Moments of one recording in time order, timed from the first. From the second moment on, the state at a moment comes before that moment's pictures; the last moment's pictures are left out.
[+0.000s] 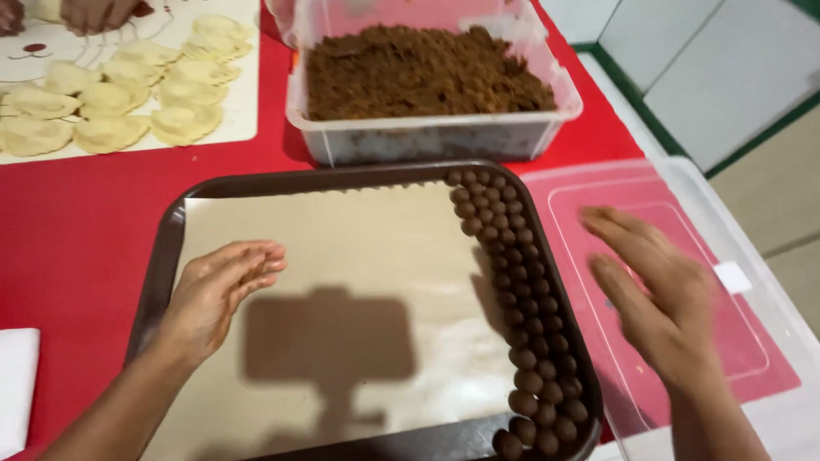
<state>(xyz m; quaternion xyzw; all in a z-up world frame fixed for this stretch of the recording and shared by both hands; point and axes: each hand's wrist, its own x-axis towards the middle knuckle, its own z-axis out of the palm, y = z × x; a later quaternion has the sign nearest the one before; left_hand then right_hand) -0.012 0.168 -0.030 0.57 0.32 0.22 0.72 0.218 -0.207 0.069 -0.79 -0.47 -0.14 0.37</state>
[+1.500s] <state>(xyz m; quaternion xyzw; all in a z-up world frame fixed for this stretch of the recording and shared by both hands) -0.029 0.193 -0.047 0.57 0.34 0.25 0.70 0.343 0.128 0.063 -0.80 -0.54 0.23 0.14</state>
